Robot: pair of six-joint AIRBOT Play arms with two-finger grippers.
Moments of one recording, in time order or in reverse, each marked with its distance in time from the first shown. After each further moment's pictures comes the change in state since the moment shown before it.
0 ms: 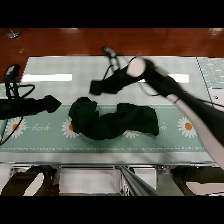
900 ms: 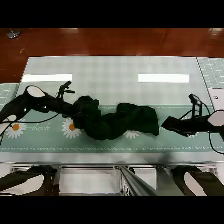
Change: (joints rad) left arm -0.140 -0.593 0.085 -0.442 -0.062 0.275; right arm -0.643 0.745 -1.065 -0.193 0.076 -0.005
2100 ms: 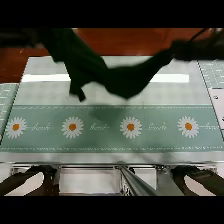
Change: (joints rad) left arm 0.207 0.171 0.768 -0.064 -0.037 -0.060; right arm 0.225 -0.256 1.072 -0.082 0.029 -0.001
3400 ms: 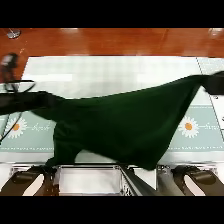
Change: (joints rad) left arm -0.177 0.337 -0.777 0.483 0.194 -0.250; right arm -0.044 0.304 -0.345 -0.206 0.100 0.105
